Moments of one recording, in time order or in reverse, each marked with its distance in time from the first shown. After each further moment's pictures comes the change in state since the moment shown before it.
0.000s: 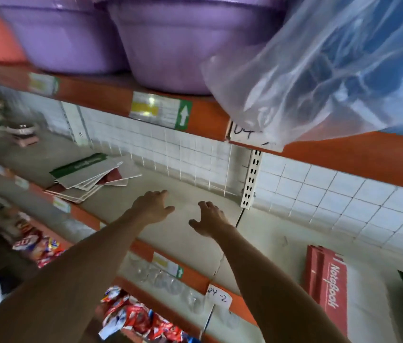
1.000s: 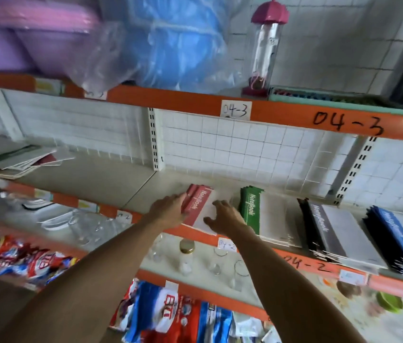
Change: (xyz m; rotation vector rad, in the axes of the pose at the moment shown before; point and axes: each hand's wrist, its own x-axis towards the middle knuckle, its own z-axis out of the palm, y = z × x) left_hand -0.266 0.340 0.032 -0.088 0.077 0.368; right_hand -0.366 0.236 -0.067 0.066 0.180 0.203
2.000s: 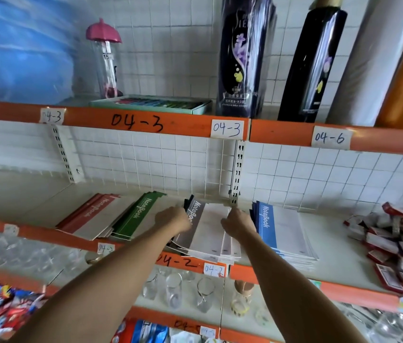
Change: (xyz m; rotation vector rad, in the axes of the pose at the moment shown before) left_hand 0.051 0.388 0.059 -0.011 -0.139 -0.317; right_hand -0.089 0.344 -0.149 0.167 0.172 0.321
